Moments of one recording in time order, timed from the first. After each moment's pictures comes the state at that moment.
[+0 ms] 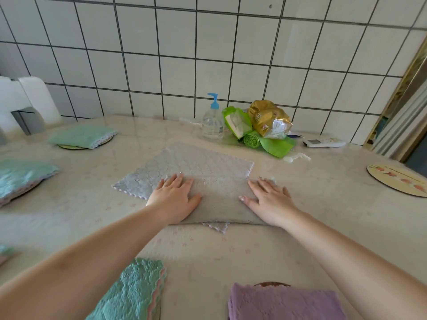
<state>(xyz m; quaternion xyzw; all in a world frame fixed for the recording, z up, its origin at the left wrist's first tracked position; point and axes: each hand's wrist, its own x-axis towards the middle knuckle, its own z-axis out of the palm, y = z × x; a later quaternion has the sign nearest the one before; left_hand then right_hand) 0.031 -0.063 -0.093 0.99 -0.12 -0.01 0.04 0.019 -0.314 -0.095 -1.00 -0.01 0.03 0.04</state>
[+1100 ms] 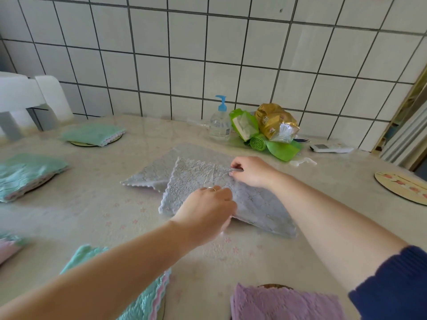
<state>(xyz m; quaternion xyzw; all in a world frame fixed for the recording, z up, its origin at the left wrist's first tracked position) -0.025 -0.107 -0.067 0.91 -0.37 0.20 0.04 0.065 -0.267 -0.028 -0.98 -0.13 0.01 0.17</state>
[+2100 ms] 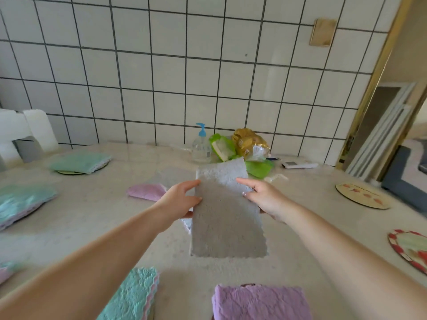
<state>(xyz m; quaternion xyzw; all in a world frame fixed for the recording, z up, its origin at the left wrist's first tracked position) -0.008 -0.096 -0.023 0.78 -0.07 -0.08 0.62 -0.015 -0.317 -0.012 -0.89 -0.04 -0.01 0.45</state>
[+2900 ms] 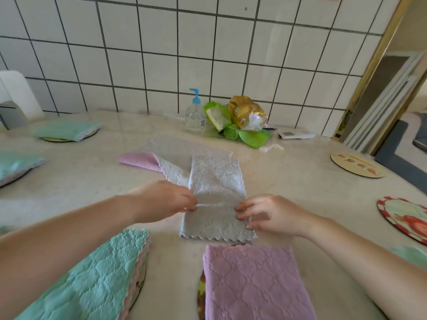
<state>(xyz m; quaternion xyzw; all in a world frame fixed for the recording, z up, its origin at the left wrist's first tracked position) -0.016 -0.058 -0.073 0.84 -0.53 0.12 -0.02 -0.076 -0.361 -0.072 -0.94 -0.31 0.00 0.15</state>
